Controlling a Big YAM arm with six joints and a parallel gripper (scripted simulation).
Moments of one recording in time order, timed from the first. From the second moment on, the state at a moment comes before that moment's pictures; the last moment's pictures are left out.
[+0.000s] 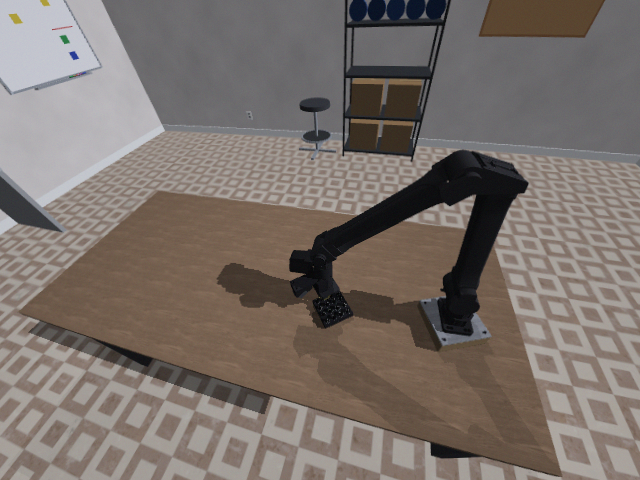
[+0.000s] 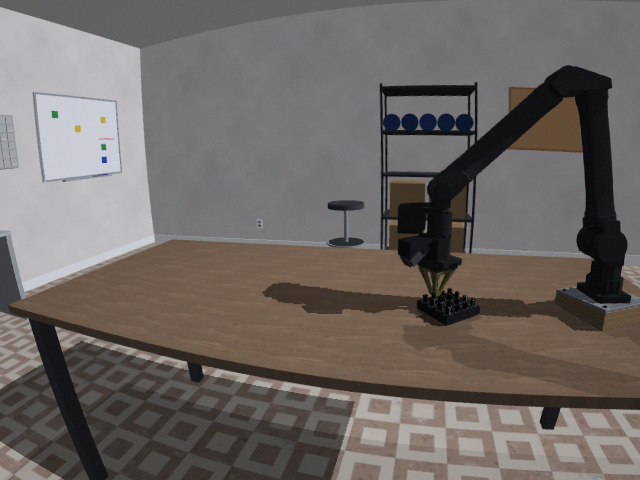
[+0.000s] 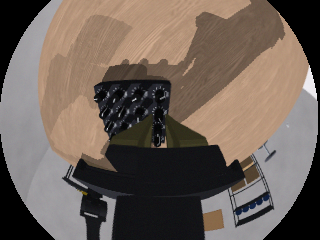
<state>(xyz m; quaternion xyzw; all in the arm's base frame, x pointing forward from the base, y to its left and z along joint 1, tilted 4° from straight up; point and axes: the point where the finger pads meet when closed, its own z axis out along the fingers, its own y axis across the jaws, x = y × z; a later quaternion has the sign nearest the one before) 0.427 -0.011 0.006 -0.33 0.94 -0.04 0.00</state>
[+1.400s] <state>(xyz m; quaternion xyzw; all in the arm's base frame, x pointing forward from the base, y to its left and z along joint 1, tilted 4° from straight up) 0.427 -0.011 0.006 -0.33 0.94 -0.04 0.00</state>
